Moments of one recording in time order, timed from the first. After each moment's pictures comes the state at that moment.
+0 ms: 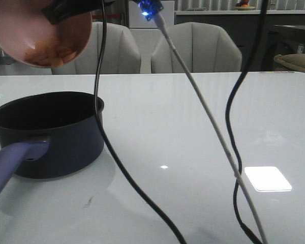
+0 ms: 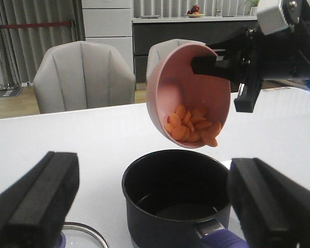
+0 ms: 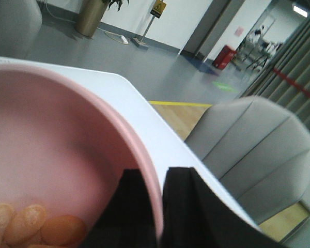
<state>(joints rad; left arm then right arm) -0.26 0.12 -0.25 -0.12 0.22 0.10 0.76 1.89 -1.42 -0.06 -0.36 -0.48</state>
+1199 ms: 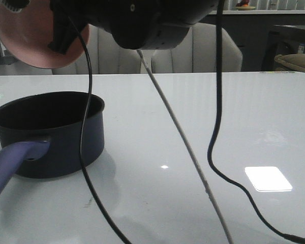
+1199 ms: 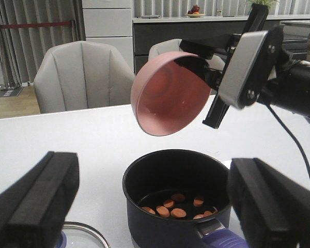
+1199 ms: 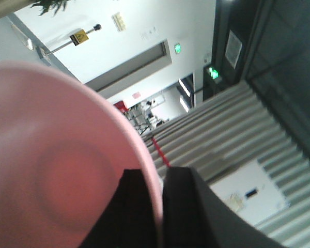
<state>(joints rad) -0.26 0.12 -0.25 -0.12 0.22 0.10 0.82 2.04 -1.42 0.21 -0.83 -1.19</state>
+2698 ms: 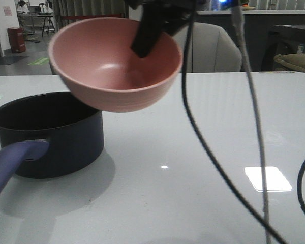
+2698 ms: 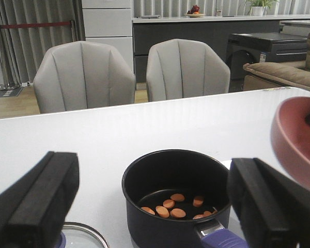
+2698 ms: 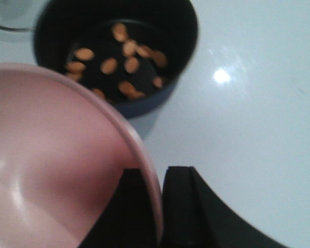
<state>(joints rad) -0.26 0.12 -0.25 -0.12 0.22 0.10 0.61 1.61 -1.37 0.25 0.72 -0.41</state>
